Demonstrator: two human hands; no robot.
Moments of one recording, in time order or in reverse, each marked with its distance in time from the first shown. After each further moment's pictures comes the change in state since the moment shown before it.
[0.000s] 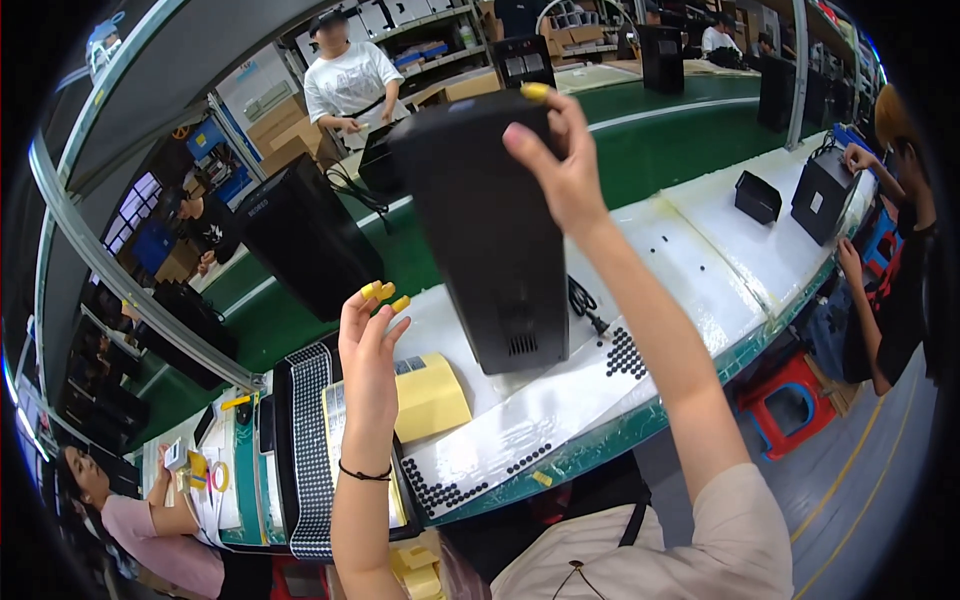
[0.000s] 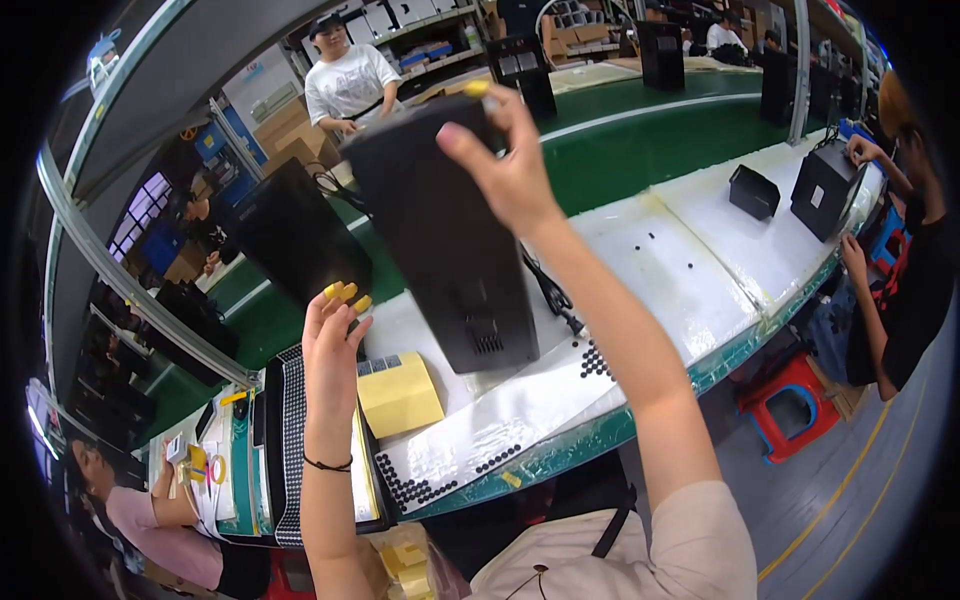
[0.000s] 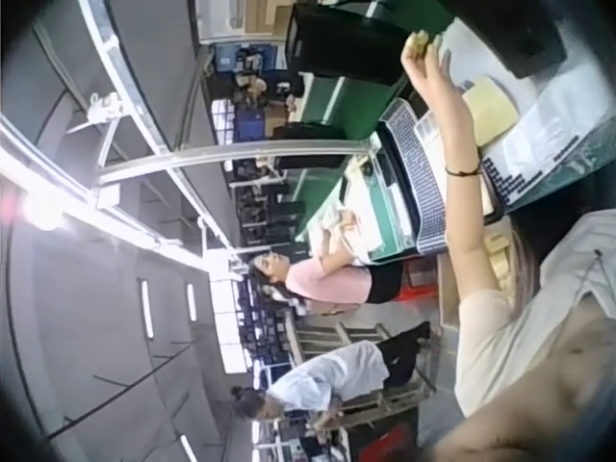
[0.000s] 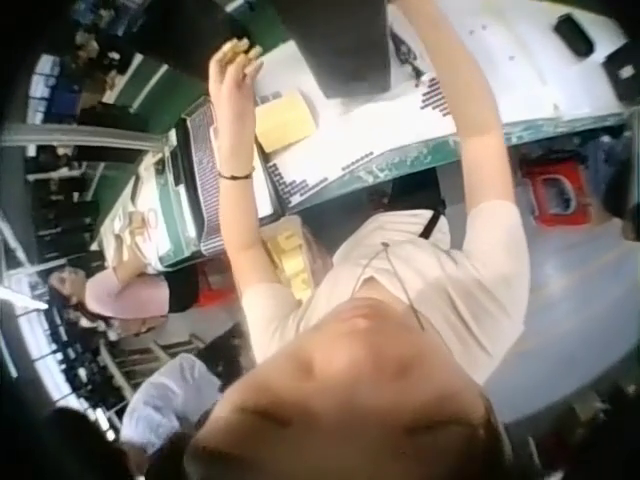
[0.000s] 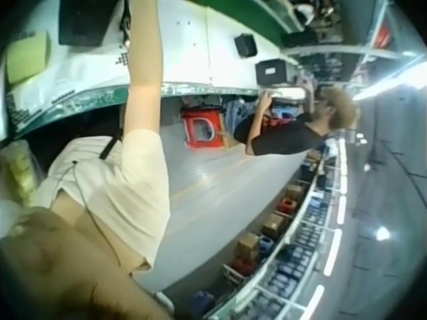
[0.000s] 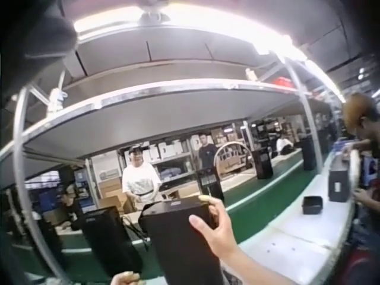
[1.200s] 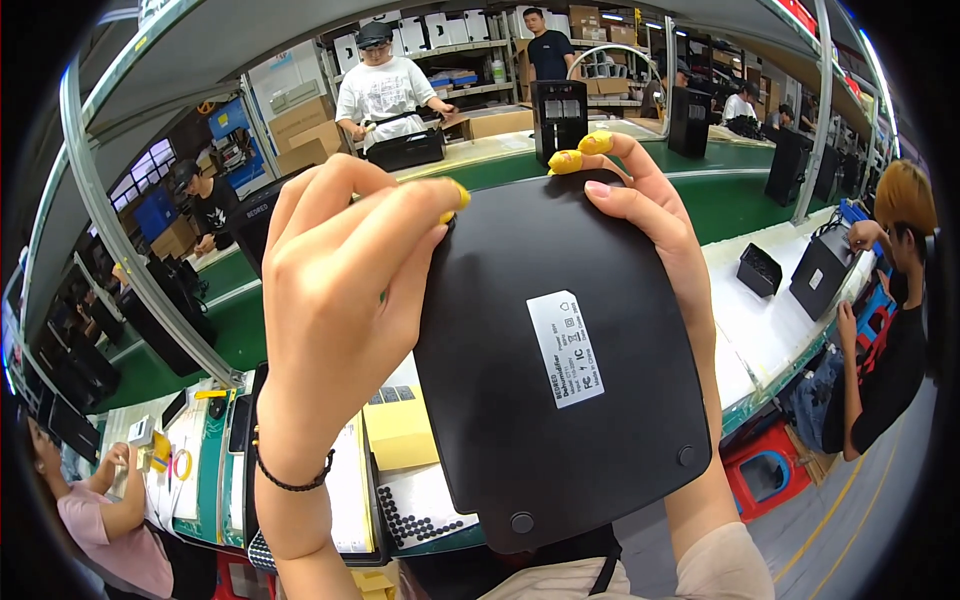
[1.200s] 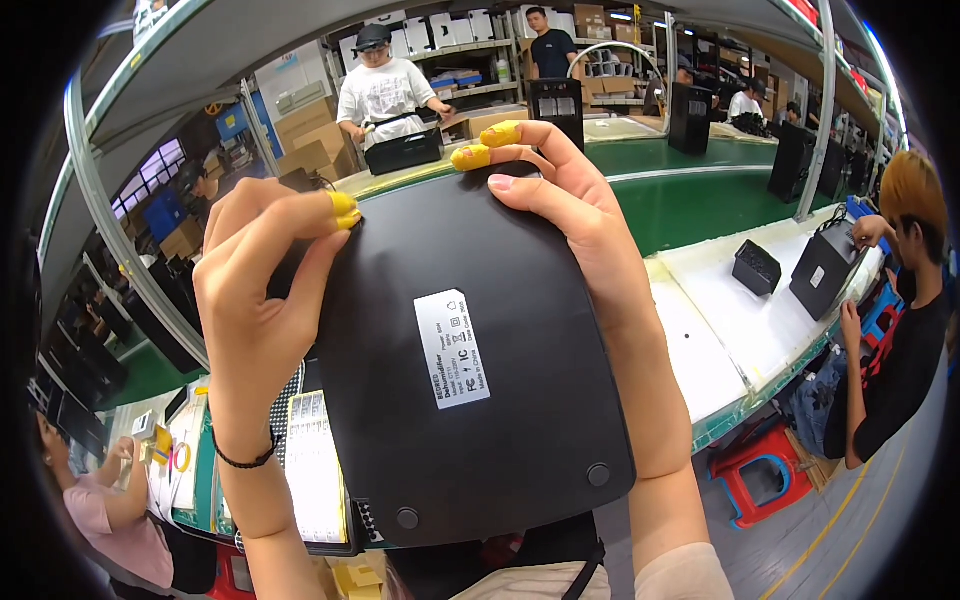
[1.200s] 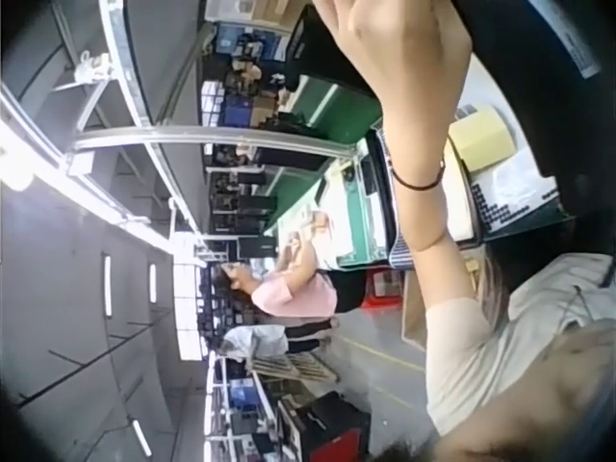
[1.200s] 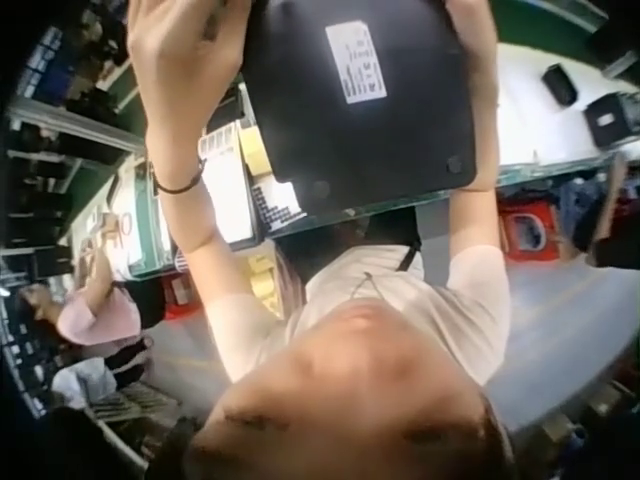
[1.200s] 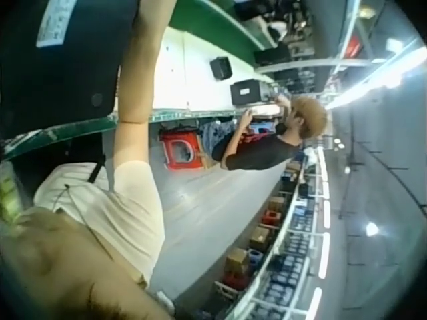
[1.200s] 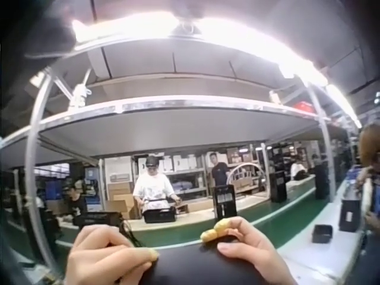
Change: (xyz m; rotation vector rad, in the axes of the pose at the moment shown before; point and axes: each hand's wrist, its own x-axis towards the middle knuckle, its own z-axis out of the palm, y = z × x) left_hand 0.008 0.140 0.071 1.097 -0.129 1.374; right_hand 0.000 -0.123 0.009 0.499 -0.149 0.490
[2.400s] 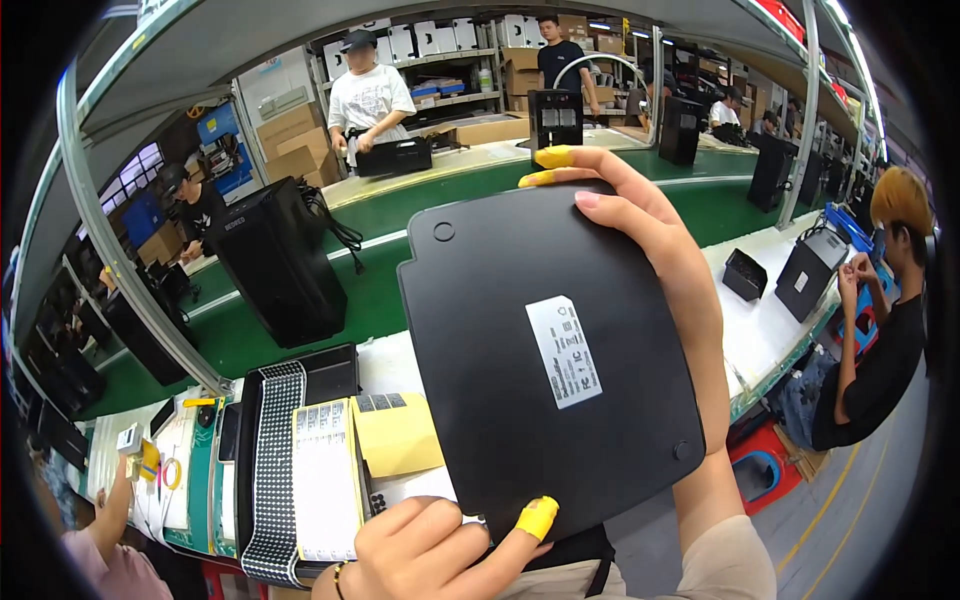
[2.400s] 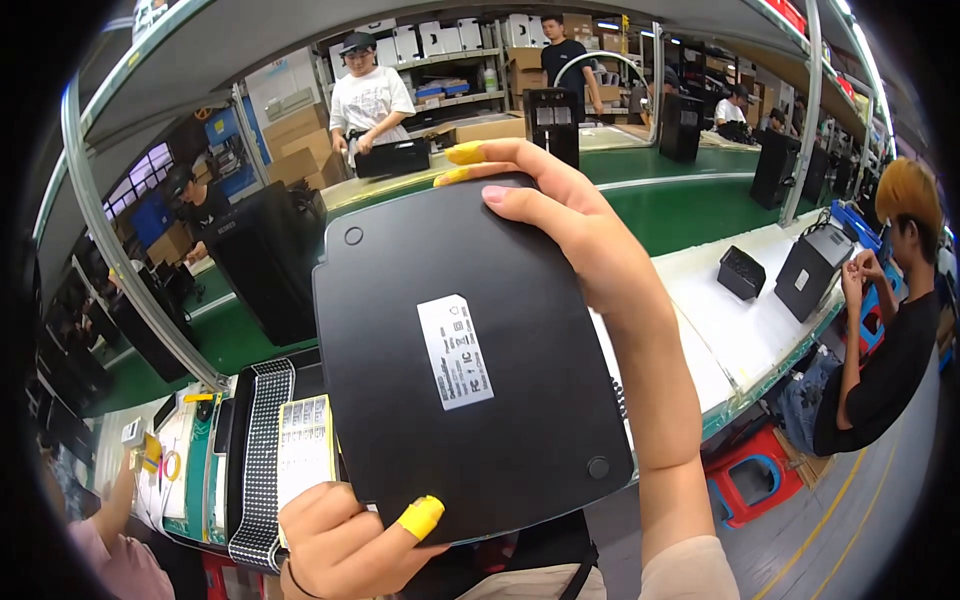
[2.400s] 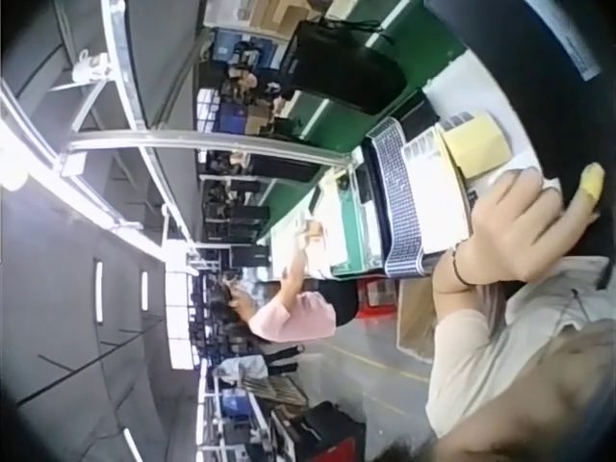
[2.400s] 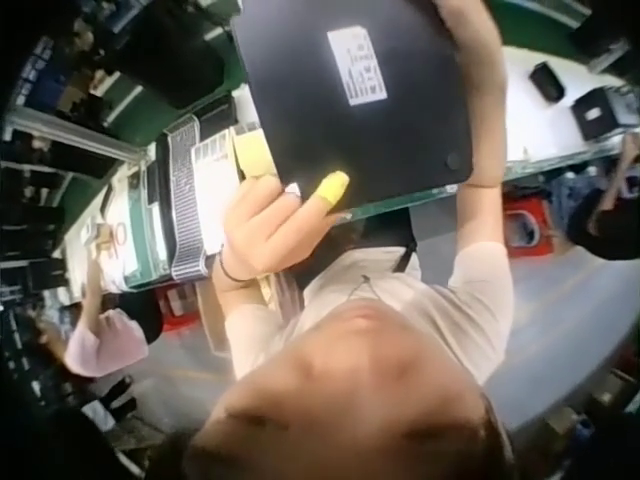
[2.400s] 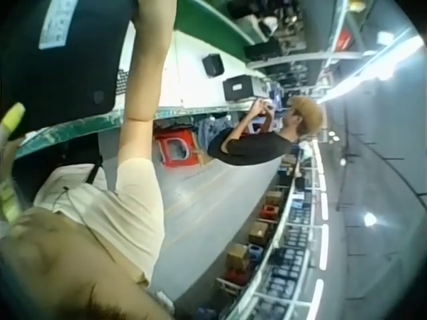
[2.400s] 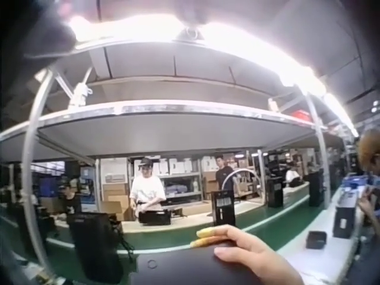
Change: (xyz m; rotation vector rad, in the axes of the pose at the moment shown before) left_hand -0.090 0.096 -0.055 -0.294 -0.327 -0.076; right_hand 0.002 -0.012 -0.004 -0.375 -0.164 0.089
